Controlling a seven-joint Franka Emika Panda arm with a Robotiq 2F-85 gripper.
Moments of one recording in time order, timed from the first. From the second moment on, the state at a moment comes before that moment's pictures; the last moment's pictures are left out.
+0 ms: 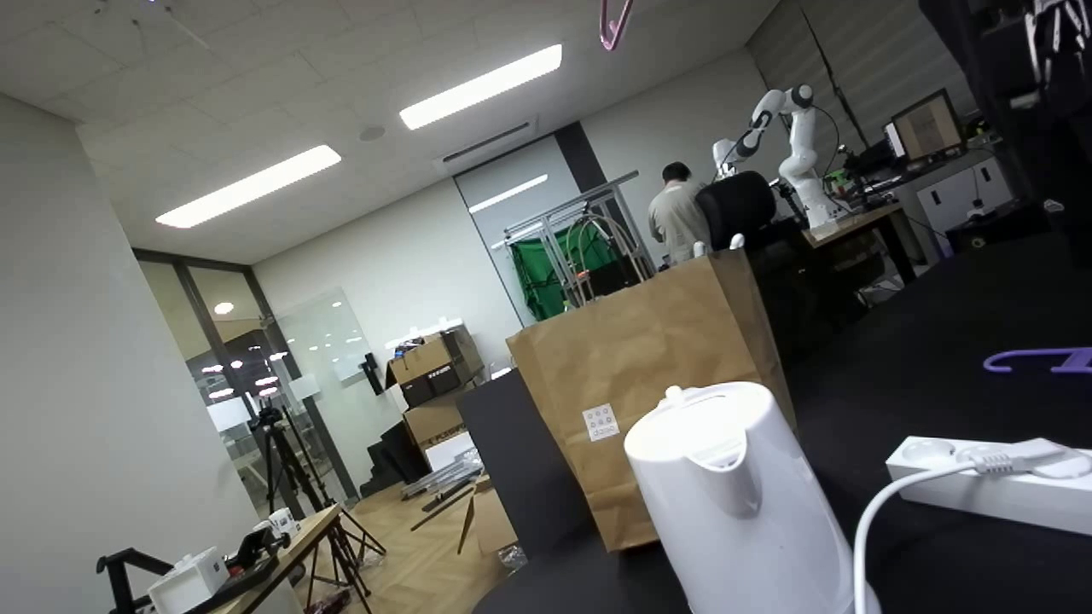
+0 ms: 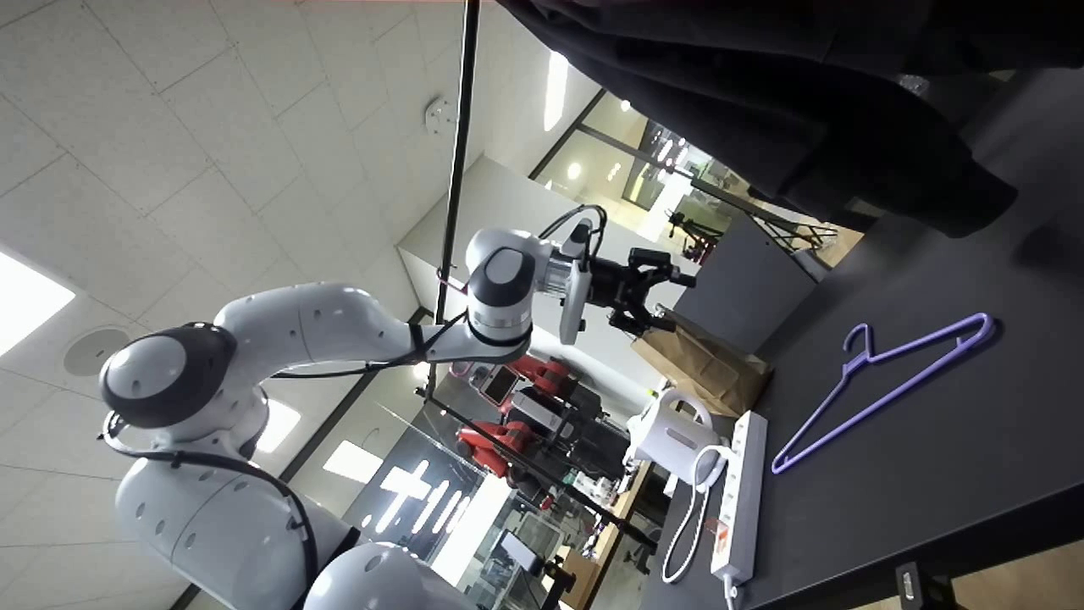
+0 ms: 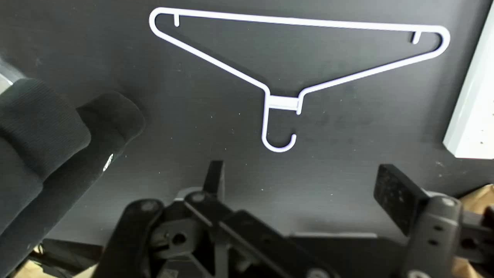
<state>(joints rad) -0.10 -0.06 -0.12 -2.41 -0.18 2.57 -0.13</state>
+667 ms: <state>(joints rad) -0.09 0.27 -0.09 -2.25 -0.06 2.48 0.03</state>
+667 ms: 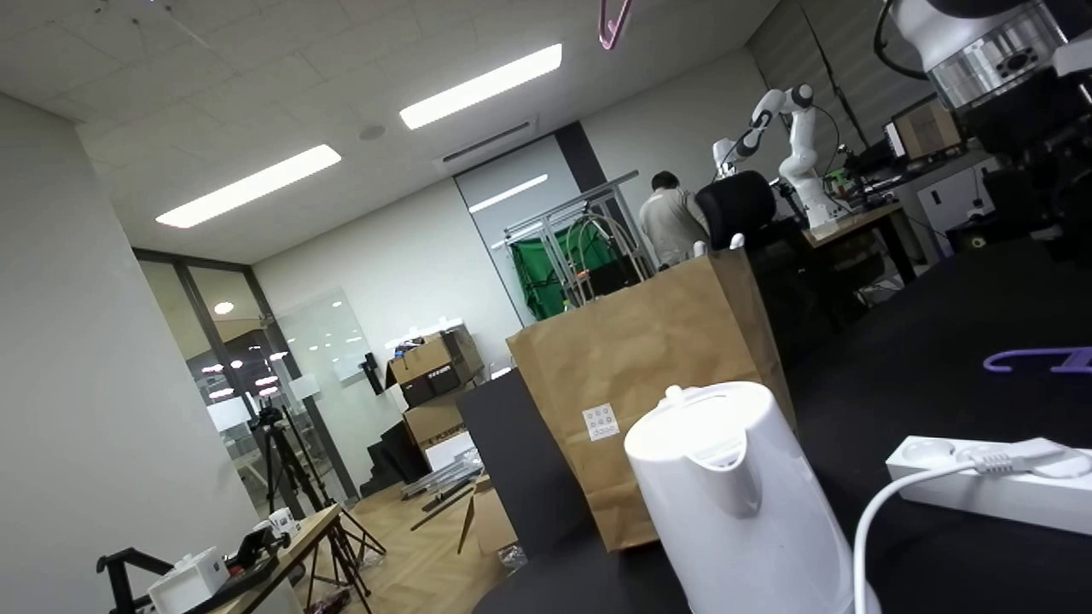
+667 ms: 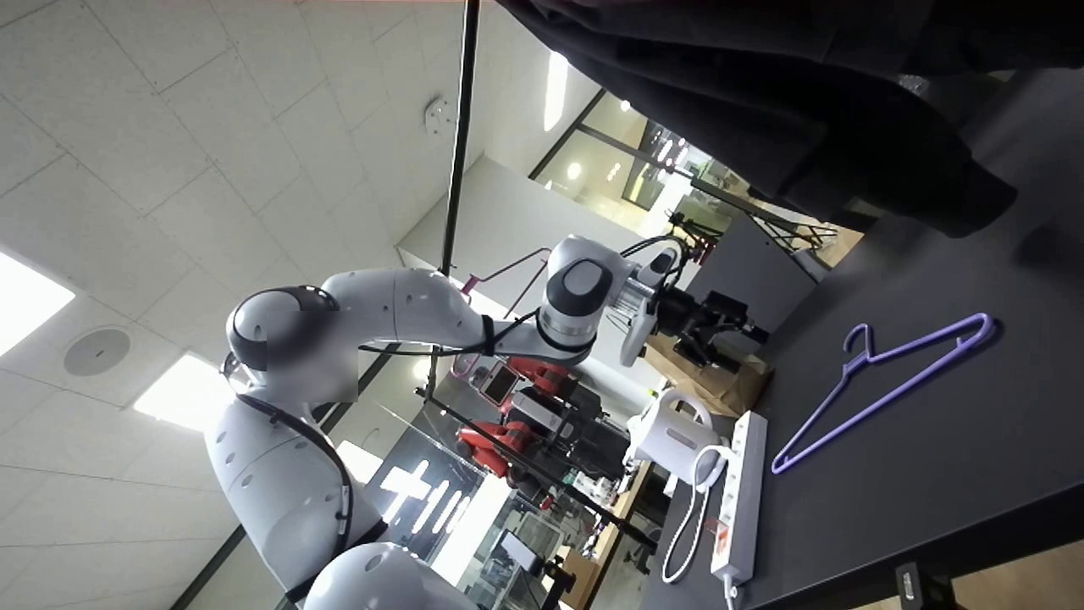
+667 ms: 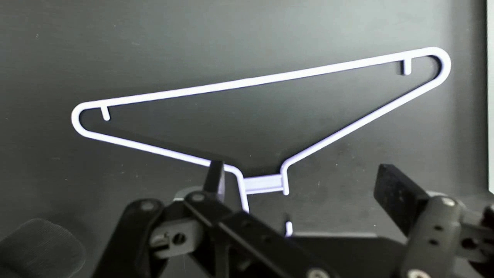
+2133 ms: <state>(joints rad) -0.07 0.62 -0.02 -2.23 0.40 2.96 0.32</state>
